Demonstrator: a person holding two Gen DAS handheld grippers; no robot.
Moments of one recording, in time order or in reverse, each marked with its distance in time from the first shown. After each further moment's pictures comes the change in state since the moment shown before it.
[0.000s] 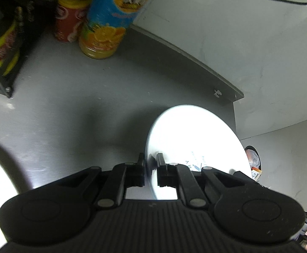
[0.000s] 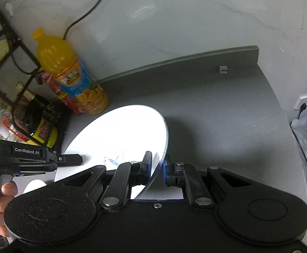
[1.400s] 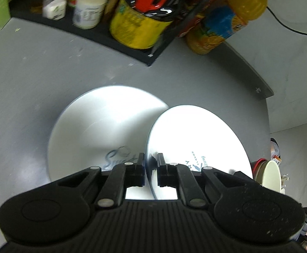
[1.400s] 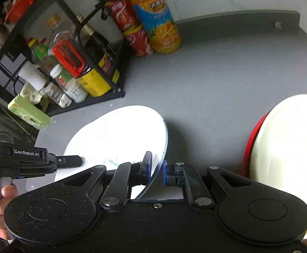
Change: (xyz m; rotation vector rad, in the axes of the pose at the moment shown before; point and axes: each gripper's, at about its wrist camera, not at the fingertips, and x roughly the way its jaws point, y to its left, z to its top) left arm -0.127 0.186 -0.056 -0.072 0.007 0.080; right arm 0.008 0.179 -0.120 -0.002 0.083 0.050
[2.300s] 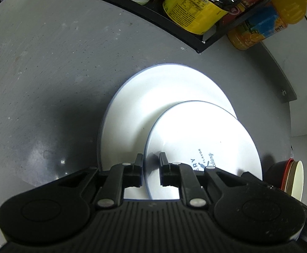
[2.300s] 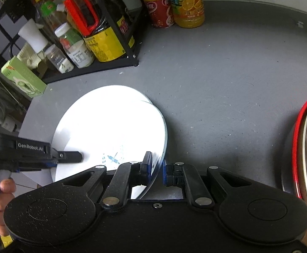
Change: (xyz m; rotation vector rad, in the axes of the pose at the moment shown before) left arm 0.022 0.063 -0.012 -0.086 0.037 0.065; right arm 0.045 0.041 -0.027 -0.112 0.088 -0.051
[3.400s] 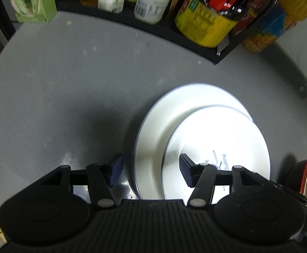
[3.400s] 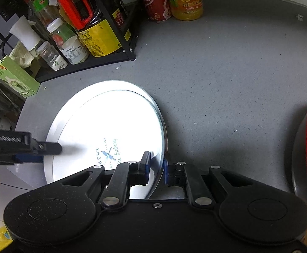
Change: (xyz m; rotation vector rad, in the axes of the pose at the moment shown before) left arm -0.024 0.000 0.014 0.080 -0.023 0.162; right arm 0.016 0.005 0.003 0.032 0.017 -0.018
